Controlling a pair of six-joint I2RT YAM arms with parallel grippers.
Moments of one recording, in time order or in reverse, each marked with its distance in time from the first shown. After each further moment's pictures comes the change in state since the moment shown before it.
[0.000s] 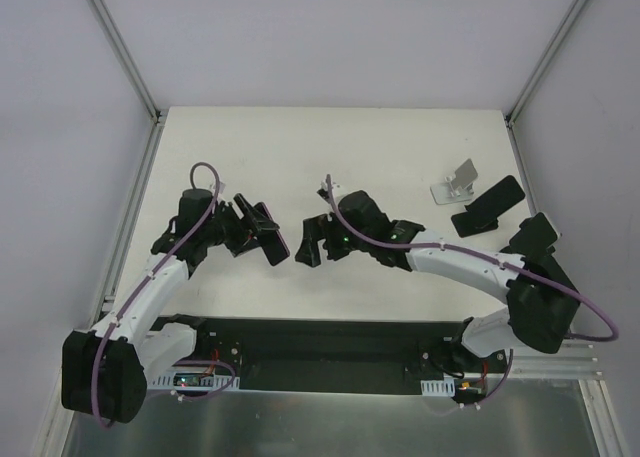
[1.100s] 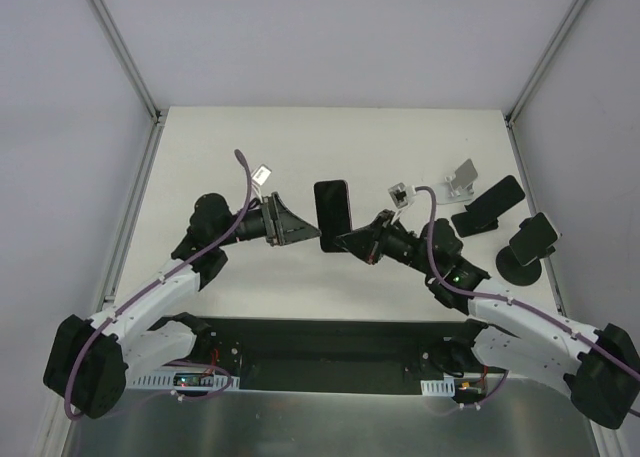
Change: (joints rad) left arm -0.303 -0.013 -0.065 0.684 0.282 -0.122; right arm -0.093 -0.471 -0.438 0.544 -0.107 0.242
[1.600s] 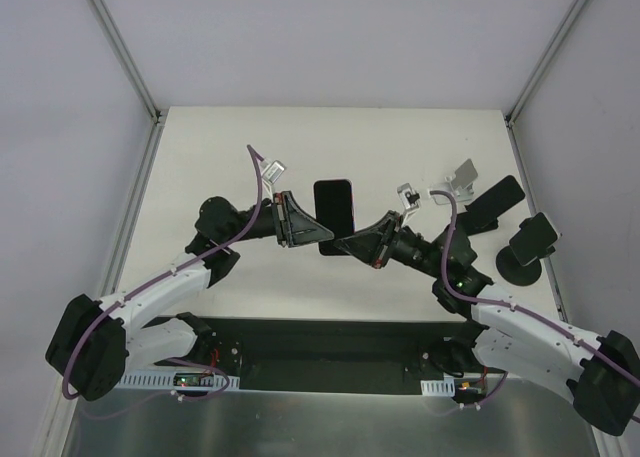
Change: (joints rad) left arm -0.154 0.097 0.038 0.346 0.060 -0.081; right arm -0.010 -0.079 -0.050 0.214 -0.104 0.088
